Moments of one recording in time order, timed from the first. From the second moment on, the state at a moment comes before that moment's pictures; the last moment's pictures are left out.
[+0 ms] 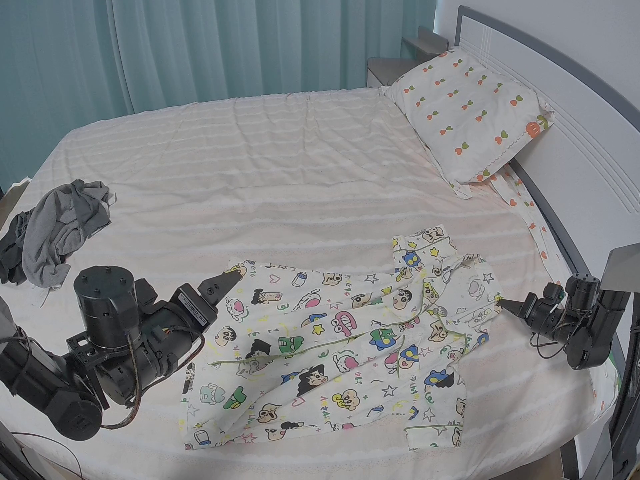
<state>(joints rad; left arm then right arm) -0.50 1.71 -0.35 -1.10 0.15 -0.96 -0.21 2.37 -0.56 -1.42 0.63 0.59</state>
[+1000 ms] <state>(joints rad) -0.49 1.70 -0.32 -1.10 0.15 -0.96 -0.27 2.29 -0.36 -1.40 0.57 0.51</state>
